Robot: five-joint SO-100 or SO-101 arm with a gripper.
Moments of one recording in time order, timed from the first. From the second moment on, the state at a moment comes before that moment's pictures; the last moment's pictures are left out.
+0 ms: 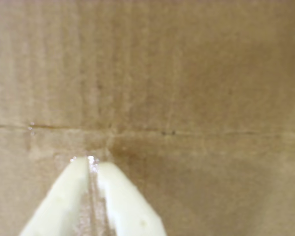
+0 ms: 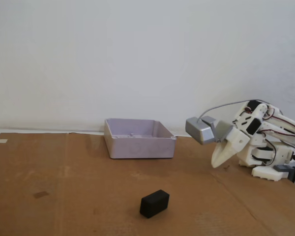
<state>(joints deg) -2.2 193.7 178.1 75.4 9.8</state>
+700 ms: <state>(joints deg) -2.2 193.7 178.1 75.4 9.8</state>
